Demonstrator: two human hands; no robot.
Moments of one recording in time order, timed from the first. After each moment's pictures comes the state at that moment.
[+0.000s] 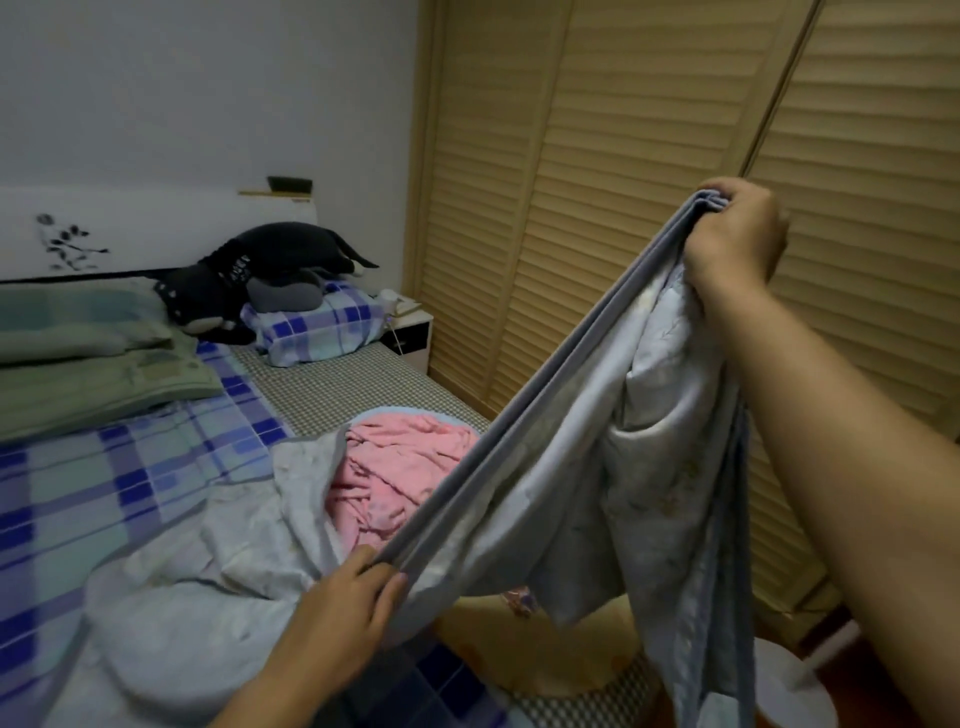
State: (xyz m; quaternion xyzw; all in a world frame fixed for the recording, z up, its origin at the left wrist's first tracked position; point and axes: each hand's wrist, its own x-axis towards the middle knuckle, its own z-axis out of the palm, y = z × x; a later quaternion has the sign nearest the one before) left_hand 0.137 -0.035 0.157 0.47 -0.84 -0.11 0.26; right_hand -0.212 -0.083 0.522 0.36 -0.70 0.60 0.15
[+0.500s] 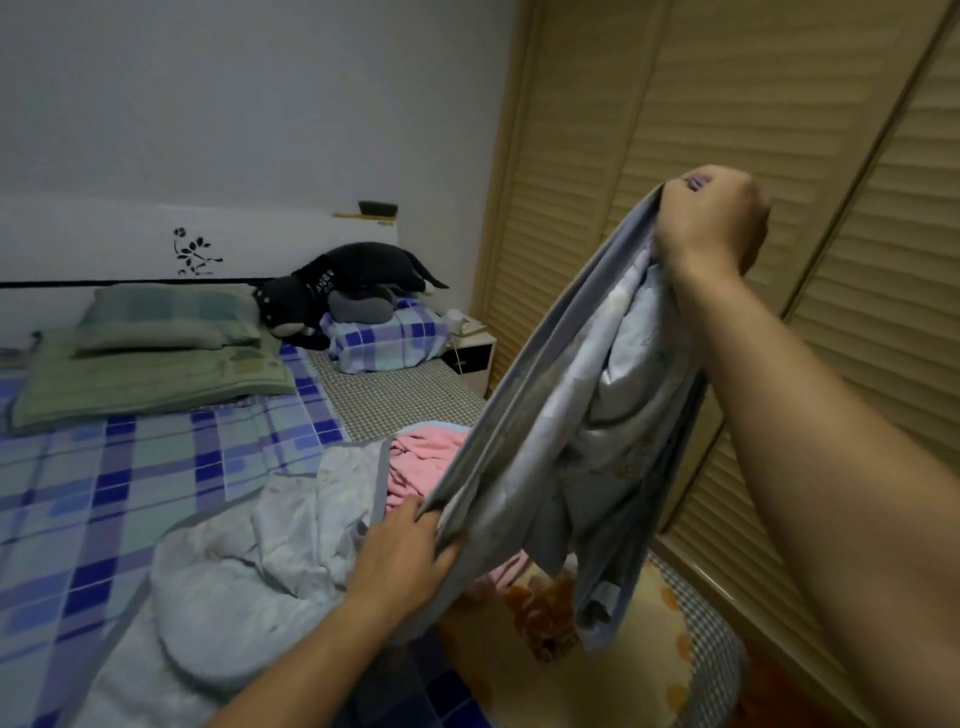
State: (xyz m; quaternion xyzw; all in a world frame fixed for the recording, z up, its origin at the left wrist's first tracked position) left_hand 0.058 -0.067 0.196 0.58 -0.78 -0.04 0.23; right_hand -0.184 -0.116 0.549 0.42 -0.69 0.59 0.12
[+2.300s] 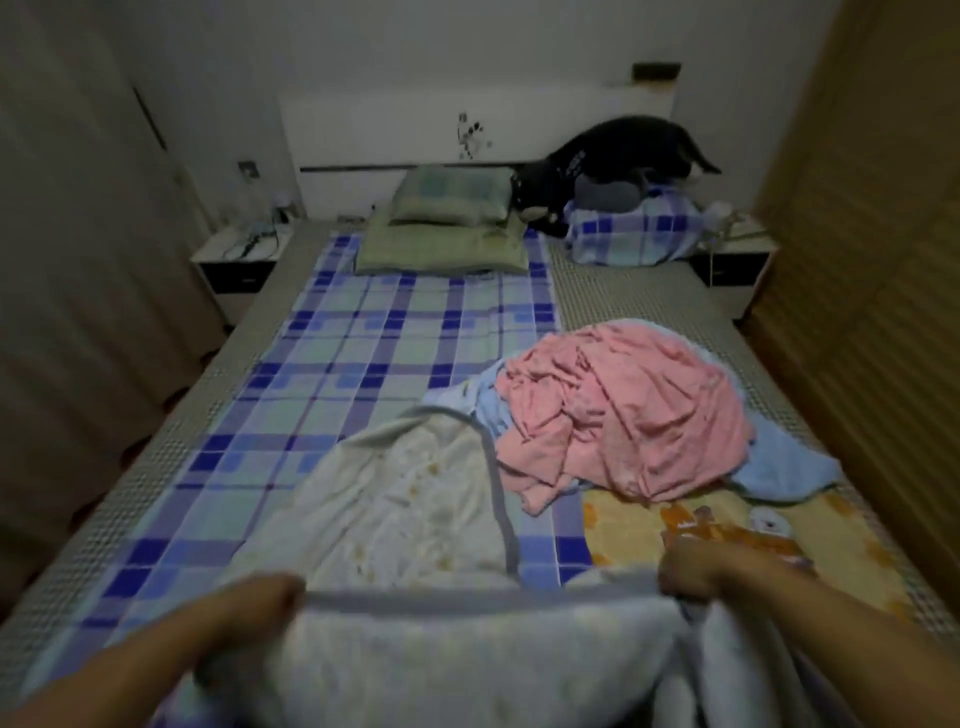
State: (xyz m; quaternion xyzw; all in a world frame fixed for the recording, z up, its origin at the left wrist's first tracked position) left_hand 0.247 0.200 0.161 0.75 -0.62 -0.15 -0.14; right_hand -0.244 -0.114 0.136 0.95 -0.22 -0.23 -0.05
